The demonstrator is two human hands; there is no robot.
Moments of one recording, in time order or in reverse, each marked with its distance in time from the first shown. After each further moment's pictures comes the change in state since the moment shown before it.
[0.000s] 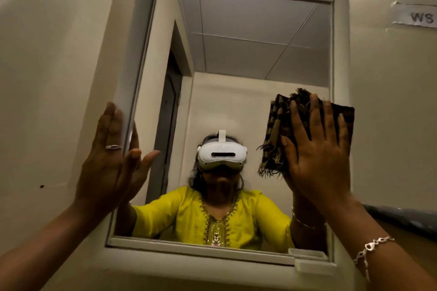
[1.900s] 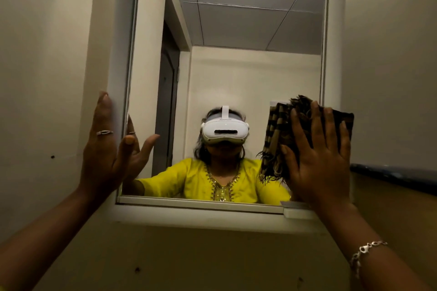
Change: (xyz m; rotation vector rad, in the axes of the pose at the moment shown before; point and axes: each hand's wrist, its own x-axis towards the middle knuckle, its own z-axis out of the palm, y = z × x) left_hand -0.025 0.003 -0.004 -0.289 0.012 -0.064; right_hand -0.073 0.008 -0.006 -0.036 -0.040 -0.005
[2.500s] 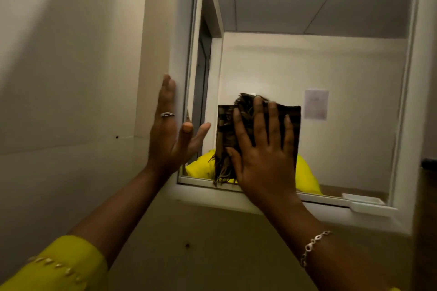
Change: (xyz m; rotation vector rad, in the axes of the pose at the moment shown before) left_hand -0.001 -0.011 -0.002 -0.067 -0.029 -0.032; right_hand 0.001 -0.170 0.004 0.157 -0.071 -0.135
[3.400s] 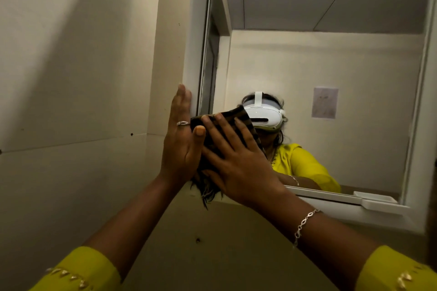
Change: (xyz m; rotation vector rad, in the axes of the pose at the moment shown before) left_hand -0.017 0.004 -0.005 -0.133 -0.042 -0.092; right_hand 0.008 -0.031 0.011 0.067 -0.100 -0.494
